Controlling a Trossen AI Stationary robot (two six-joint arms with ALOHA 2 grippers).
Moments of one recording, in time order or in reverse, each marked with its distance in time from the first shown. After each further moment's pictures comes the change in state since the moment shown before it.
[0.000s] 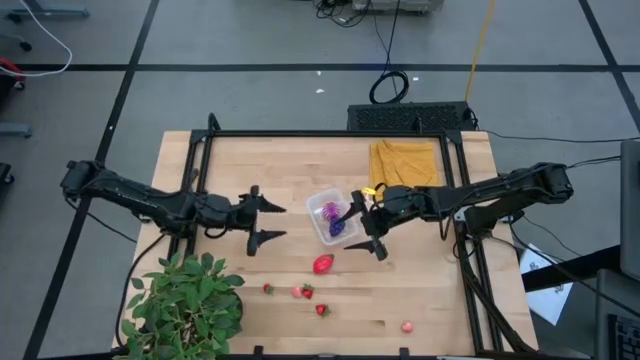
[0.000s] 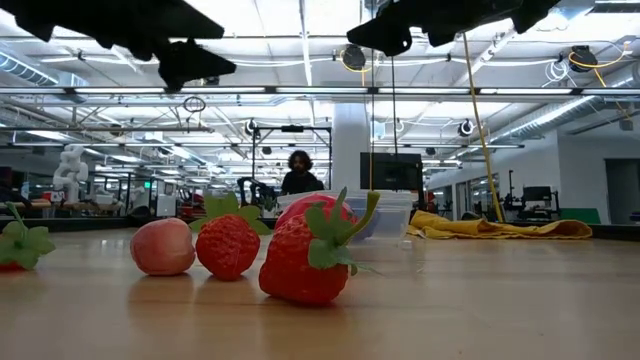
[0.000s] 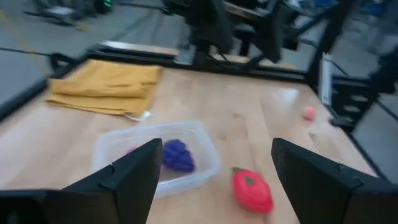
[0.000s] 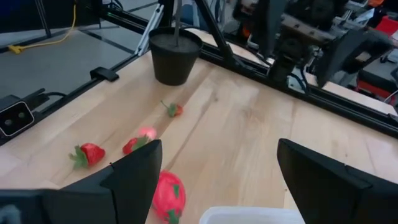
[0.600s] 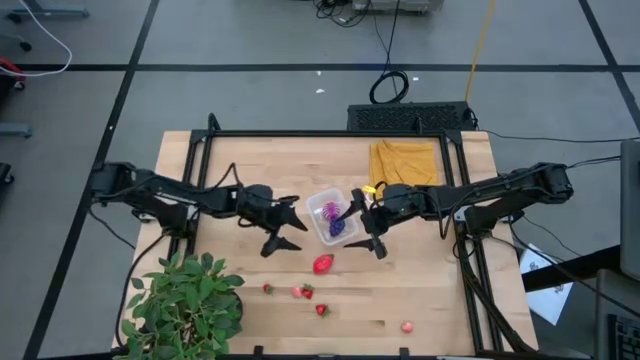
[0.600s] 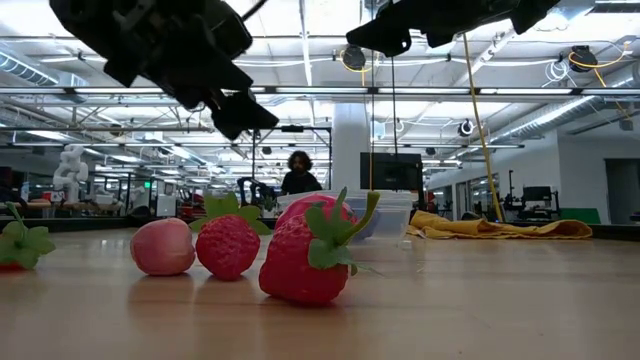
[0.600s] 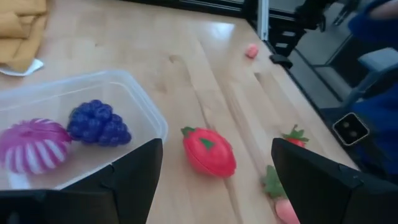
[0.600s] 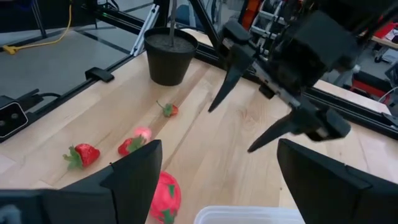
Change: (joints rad) left arm 0.218 0.400 0.129 0.065 0.589 0.075; right arm -0.009 -0.001 0.000 0.002 0.004 -0.003
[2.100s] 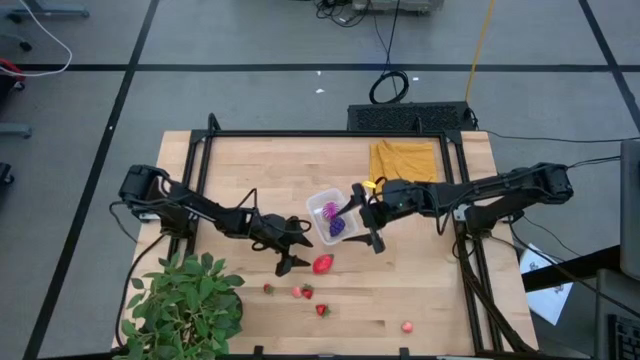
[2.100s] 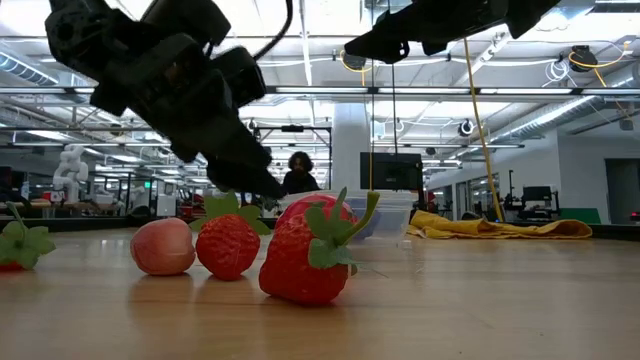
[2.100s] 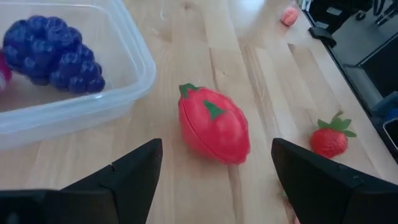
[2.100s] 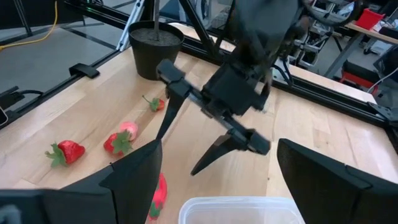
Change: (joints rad) left arm -0.172 0.280 0.000 0.199 -0.244 -0.204; right arm -0.040 0.000 0.000 -0.010 0.004 0.000
